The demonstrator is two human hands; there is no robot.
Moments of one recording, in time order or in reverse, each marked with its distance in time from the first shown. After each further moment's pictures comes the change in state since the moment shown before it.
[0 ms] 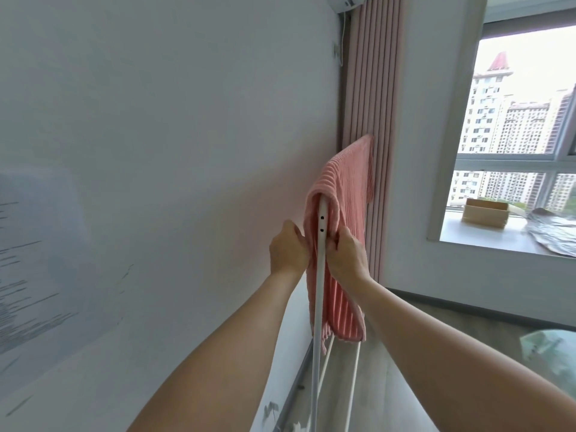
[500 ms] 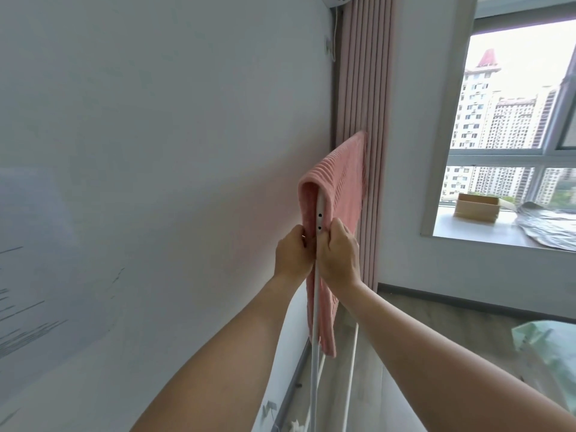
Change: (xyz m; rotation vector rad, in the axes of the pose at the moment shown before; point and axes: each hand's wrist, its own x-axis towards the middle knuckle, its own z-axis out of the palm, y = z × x) left_hand 0.002 -0.010 0.021 -0.026 -0.133 0.114; right_hand -0.012 -0.019 0.008 0.149 0.229 -0.136
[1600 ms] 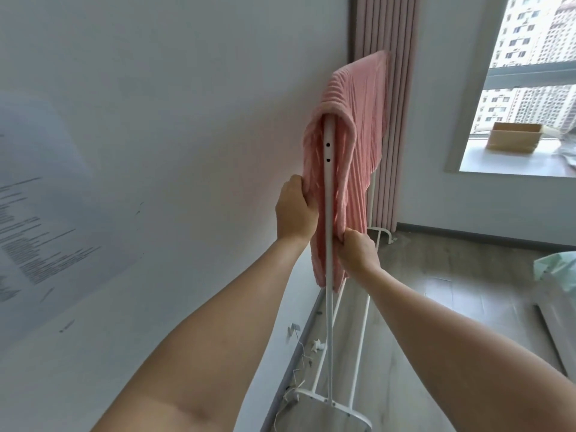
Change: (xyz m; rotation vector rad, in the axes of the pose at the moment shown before) left_hand -0.064 -0.020 -0.014 0.027 0.190 0.036; right_hand -0.103 0.081 0.008 -0.341 -0.512 0.296
